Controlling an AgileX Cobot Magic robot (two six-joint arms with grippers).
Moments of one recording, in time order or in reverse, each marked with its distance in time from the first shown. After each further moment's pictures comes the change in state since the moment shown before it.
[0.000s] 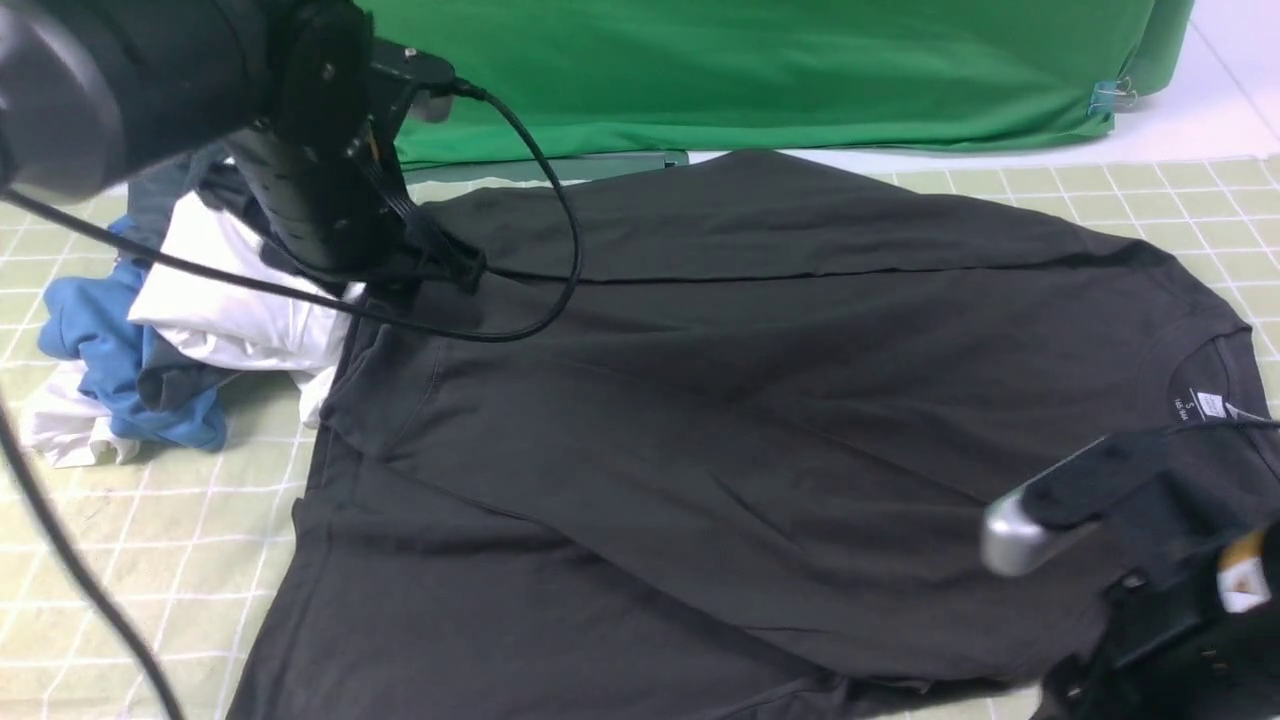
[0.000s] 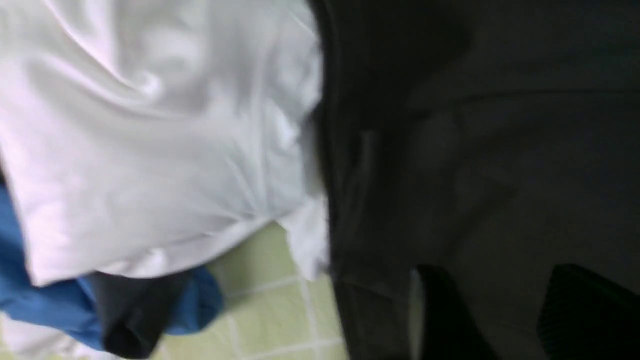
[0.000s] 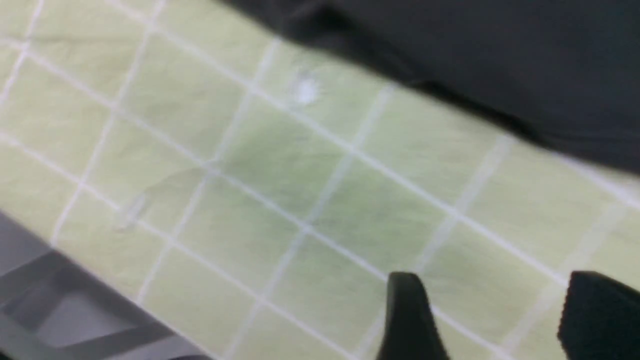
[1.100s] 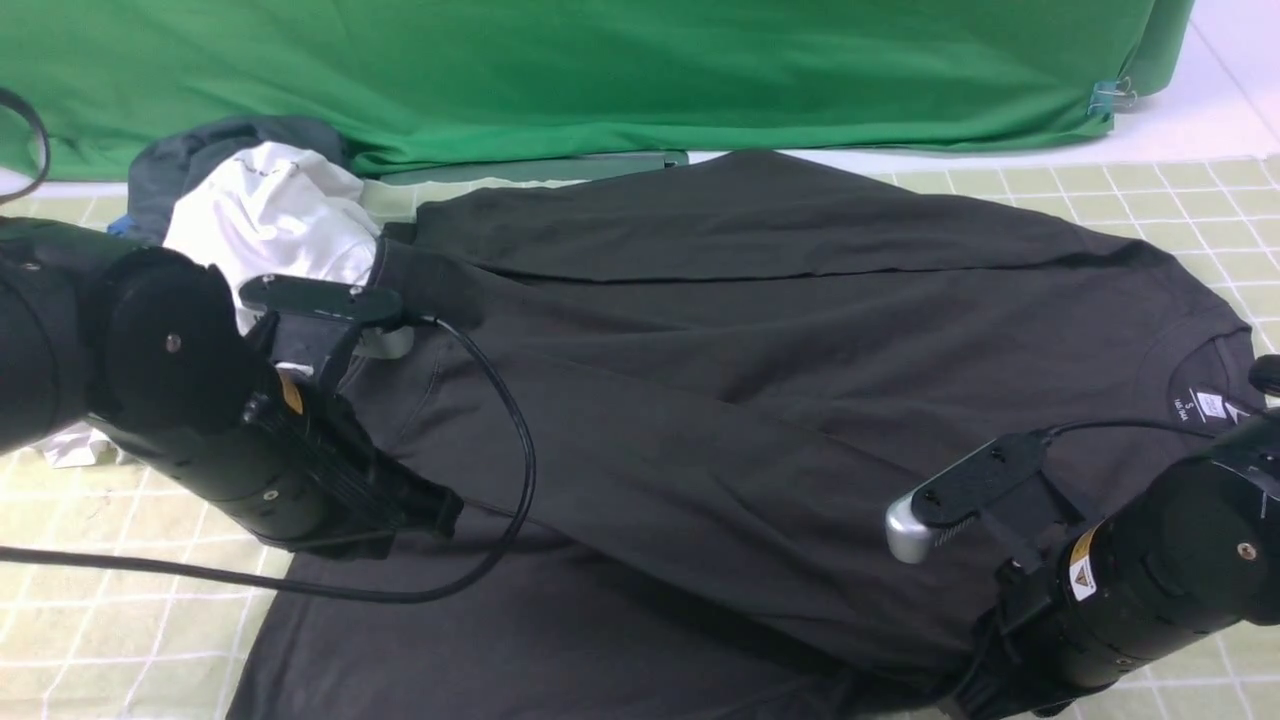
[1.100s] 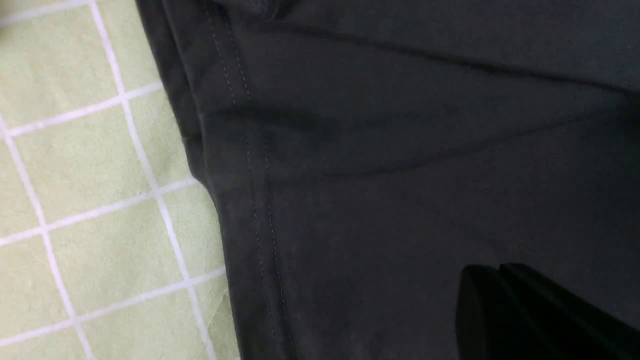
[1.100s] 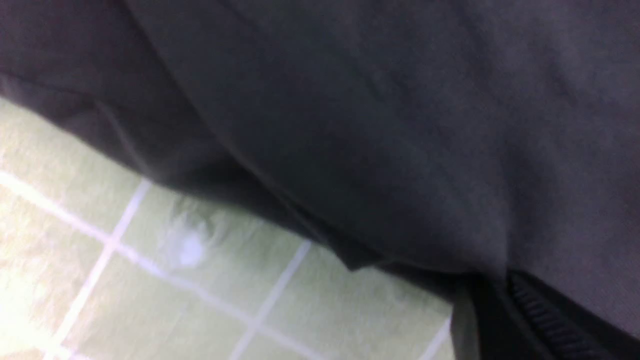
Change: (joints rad) right arm 0.028 0.240 0.000 -0.172 -0.279 0.123; left arm 0.000 -0.281 0.545 -0.254 -0.181 0.080
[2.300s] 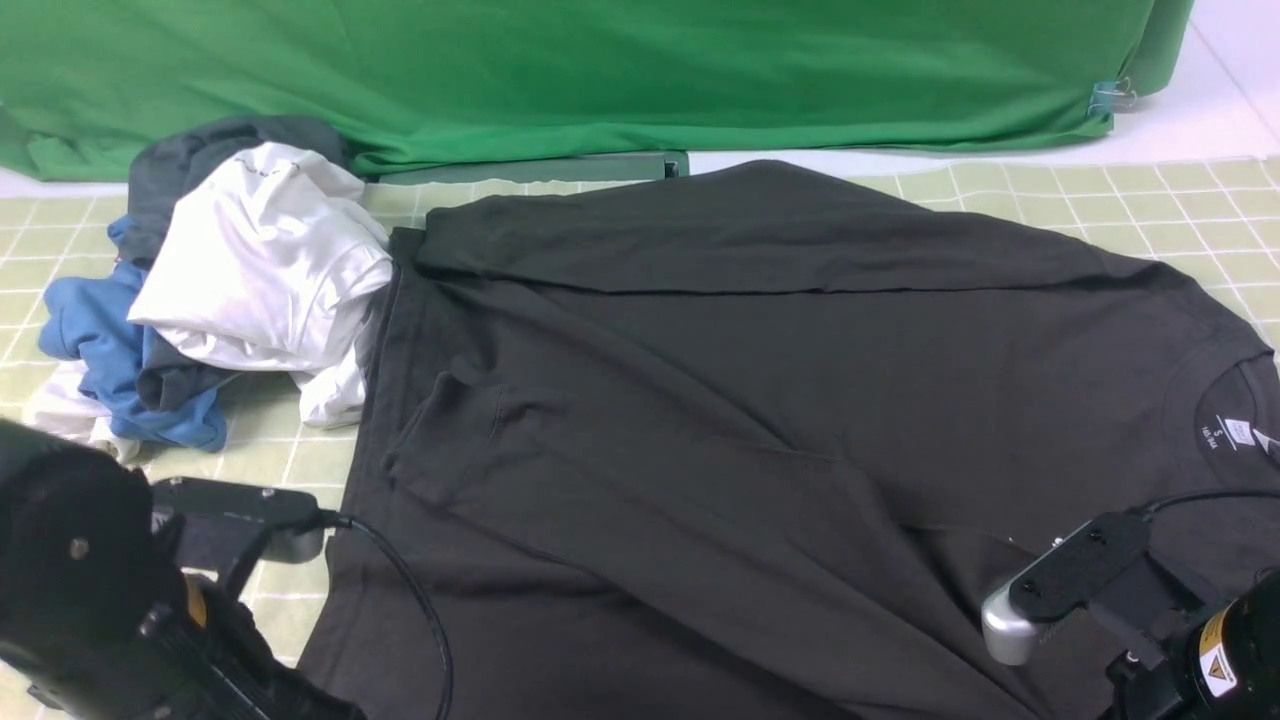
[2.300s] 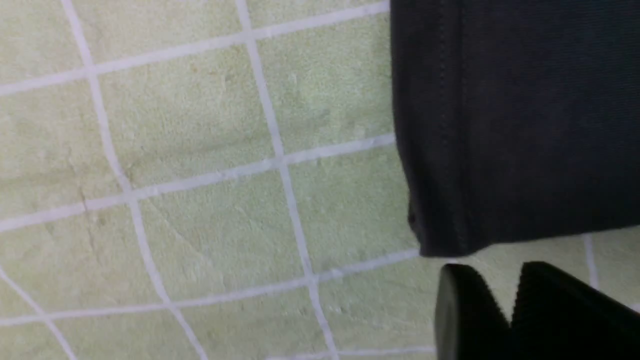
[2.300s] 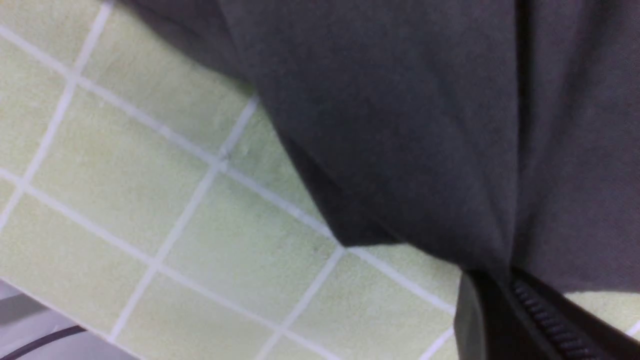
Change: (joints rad) right arm 0.000 -0.210 0.110 0.004 0.232 -0.011; left arm 0.000 -0.164 0.284 0.016 0.110 -0.090
